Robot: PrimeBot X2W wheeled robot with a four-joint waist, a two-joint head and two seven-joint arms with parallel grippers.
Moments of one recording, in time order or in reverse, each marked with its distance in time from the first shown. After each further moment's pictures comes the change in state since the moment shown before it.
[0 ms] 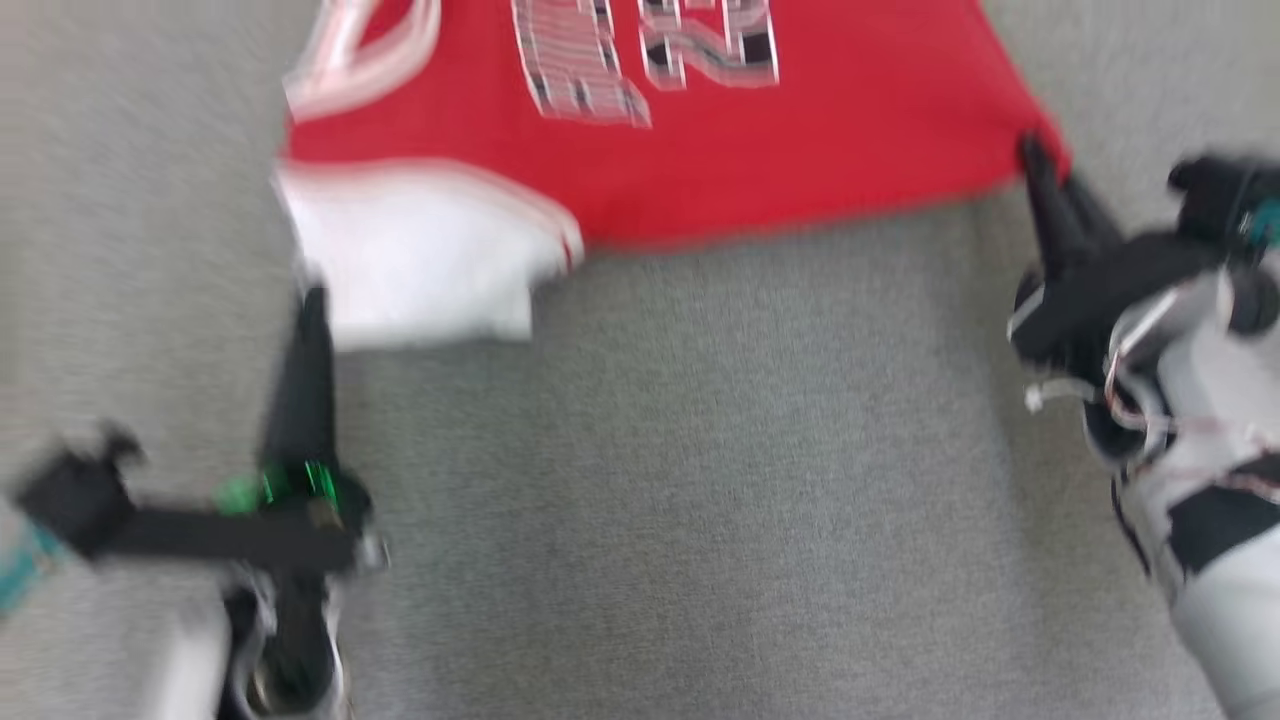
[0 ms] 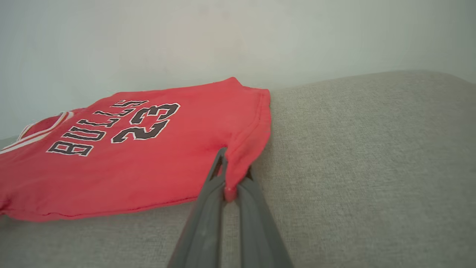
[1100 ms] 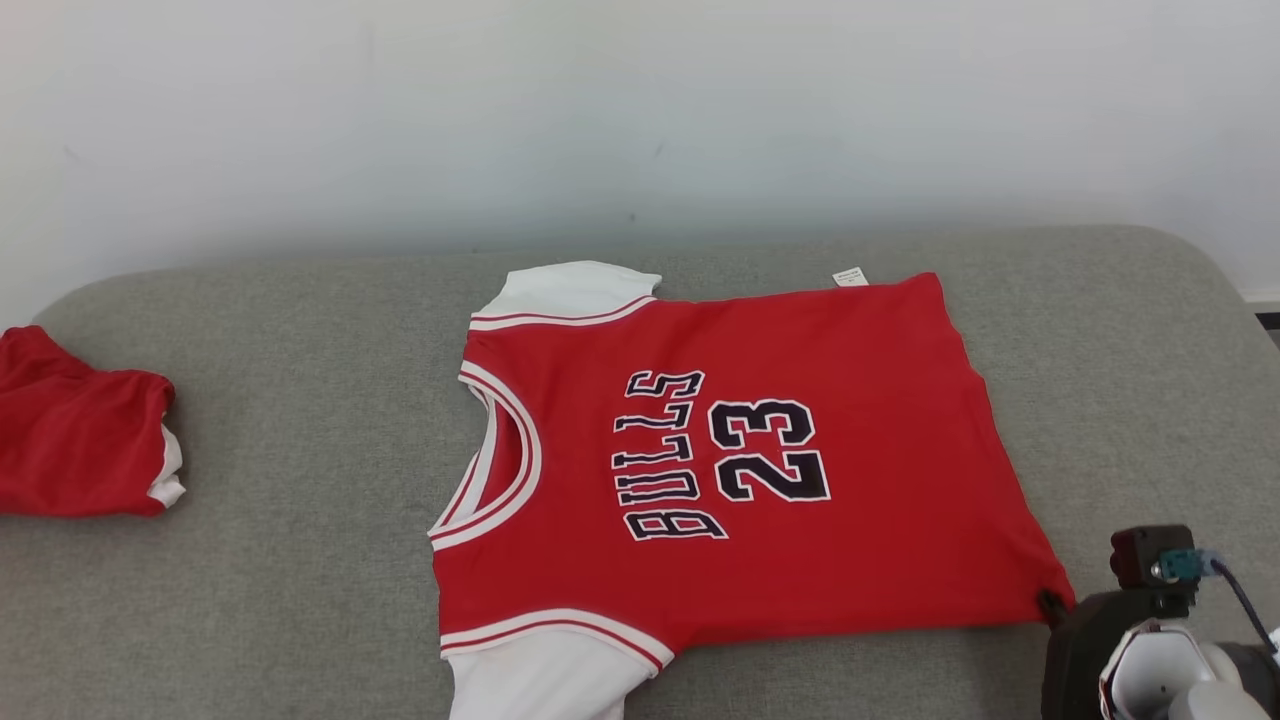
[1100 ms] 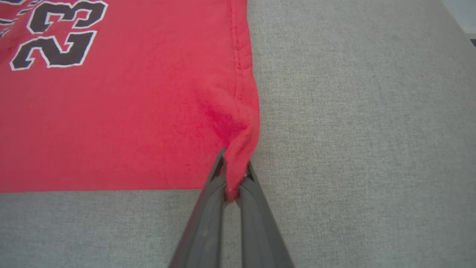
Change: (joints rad) left arm 0.585 0.049 -0.111 -0.021 -0.135 0.128 0.231; right arm 0.573 0.052 -0.262 -0.090 -0.347 0.000 0.391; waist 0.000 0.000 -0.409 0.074
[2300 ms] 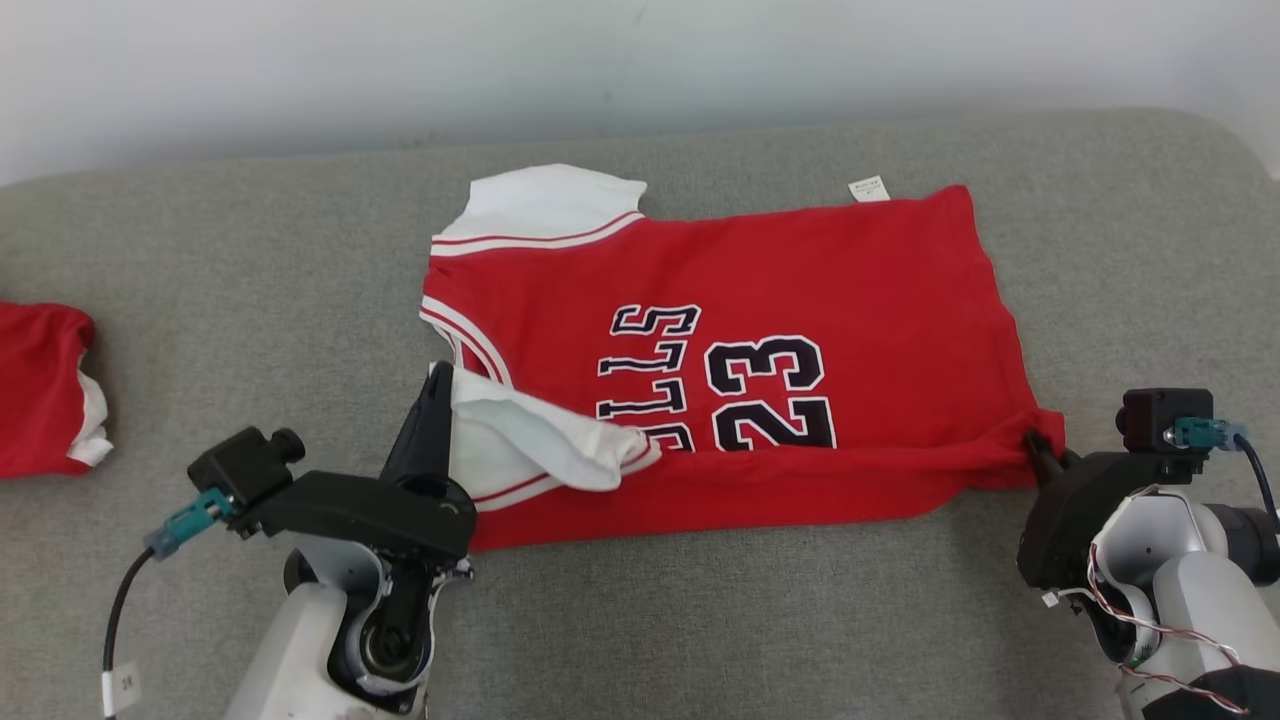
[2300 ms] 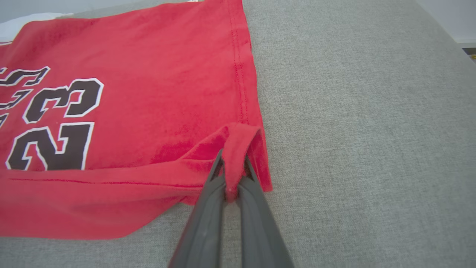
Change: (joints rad) left arm -0.667 -0.091 -0.036 0.407 0.157 -0.058 -0.214; right arm -0.156 0.095 -0.109 -0.072 -0.071 0.000 0.007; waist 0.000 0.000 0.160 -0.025
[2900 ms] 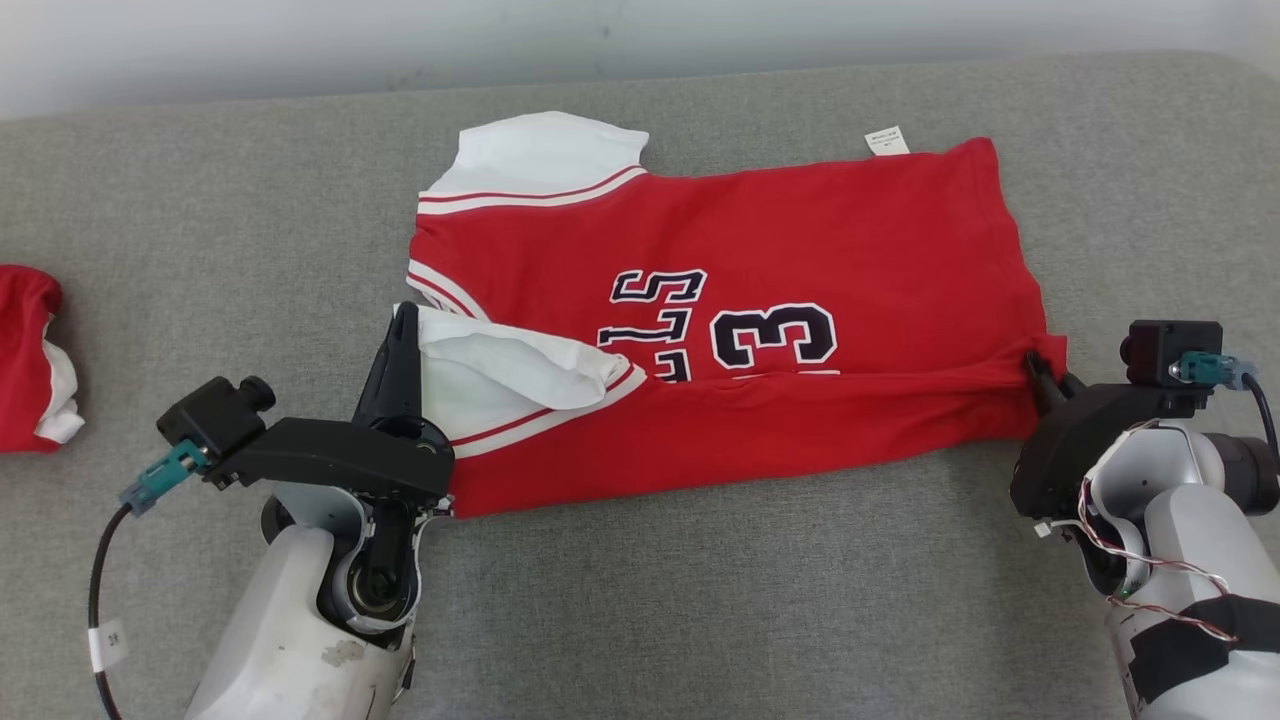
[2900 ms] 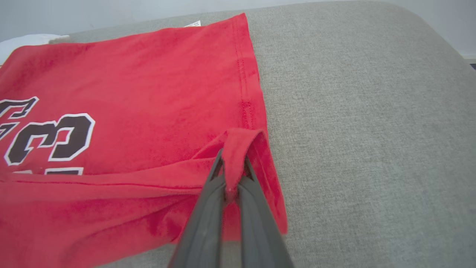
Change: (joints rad) left arm -0.137 -0.004 0.019 0.155 0.010 -0.043 -0.085; right arm -0.134 0.011 -0.002 0.086 -0.021 0.000 -0.085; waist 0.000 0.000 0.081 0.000
